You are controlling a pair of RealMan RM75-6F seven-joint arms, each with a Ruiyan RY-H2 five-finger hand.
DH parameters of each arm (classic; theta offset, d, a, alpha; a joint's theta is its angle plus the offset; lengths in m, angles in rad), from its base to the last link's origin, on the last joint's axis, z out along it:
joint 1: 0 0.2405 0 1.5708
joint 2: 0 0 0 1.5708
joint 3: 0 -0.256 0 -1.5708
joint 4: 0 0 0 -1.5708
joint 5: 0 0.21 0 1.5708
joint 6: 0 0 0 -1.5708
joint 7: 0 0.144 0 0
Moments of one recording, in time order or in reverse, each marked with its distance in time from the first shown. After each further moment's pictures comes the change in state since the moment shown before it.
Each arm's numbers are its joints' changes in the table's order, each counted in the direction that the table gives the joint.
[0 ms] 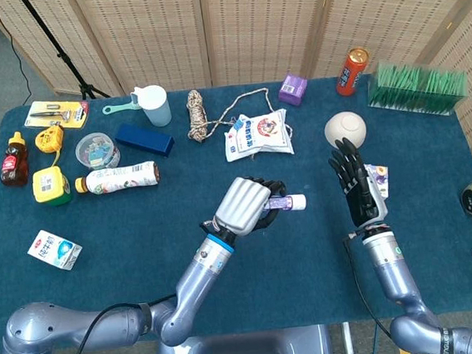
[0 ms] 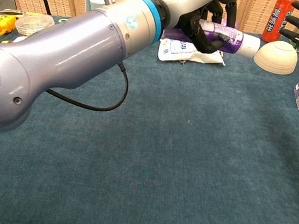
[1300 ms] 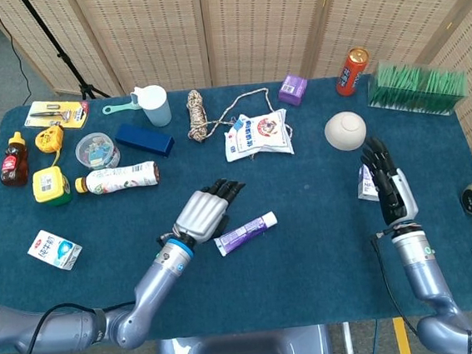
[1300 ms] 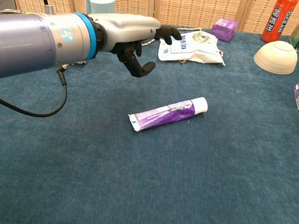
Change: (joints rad) left arm 0.066 -0.269 -0.144 0.217 -0.258 0.076 0.140; right arm -0.037 -0.124 0.041 -0.041 -0.040 -0.015 -0.050
